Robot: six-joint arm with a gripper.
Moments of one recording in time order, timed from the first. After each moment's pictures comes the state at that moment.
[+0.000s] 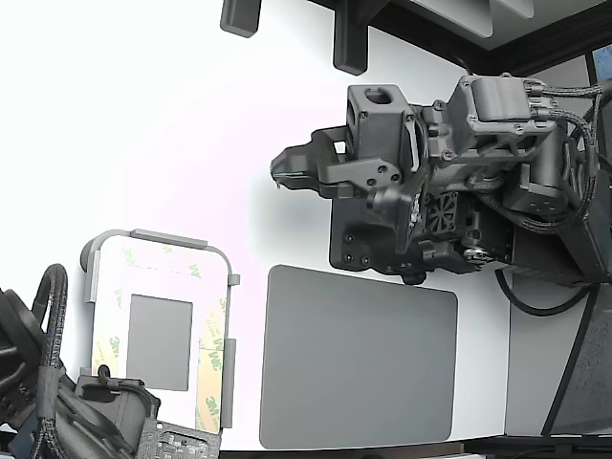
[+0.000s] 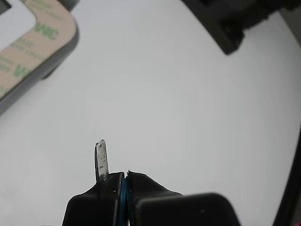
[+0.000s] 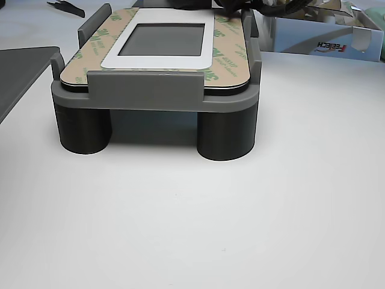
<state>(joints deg) -9.8 165.8 154.6 45.3 -13.0 -58.9</state>
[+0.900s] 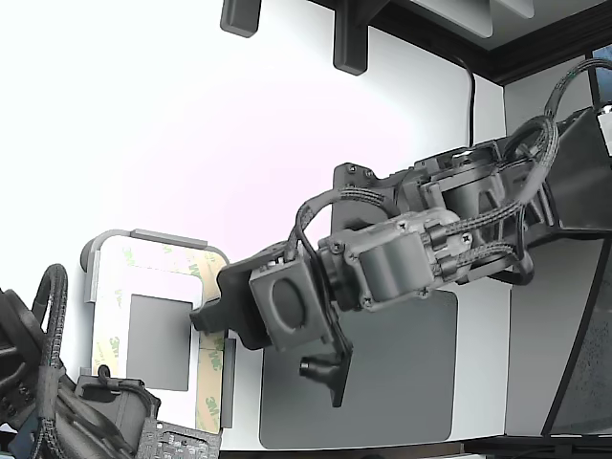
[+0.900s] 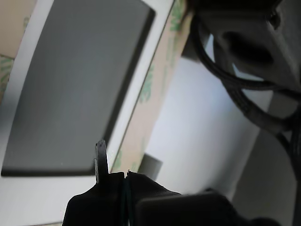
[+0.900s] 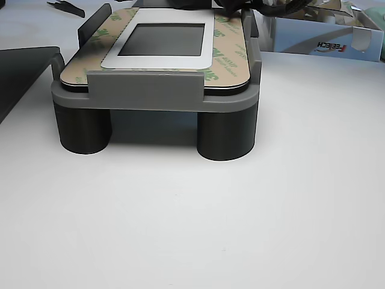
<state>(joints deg) 24.4 121.8 139.4 24.4 -0.7 -97.1</state>
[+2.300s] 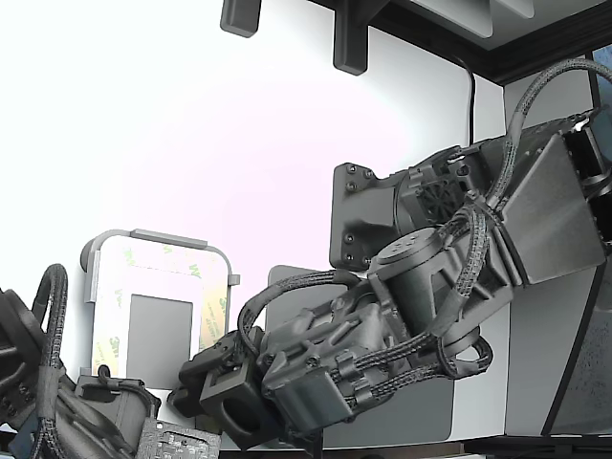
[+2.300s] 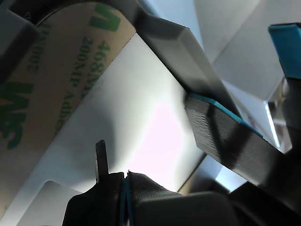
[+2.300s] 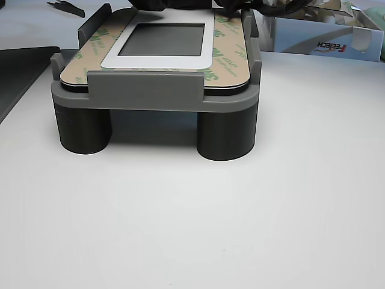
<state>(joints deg) 33.8 95.4 113.4 35.1 -2.0 -102.9</state>
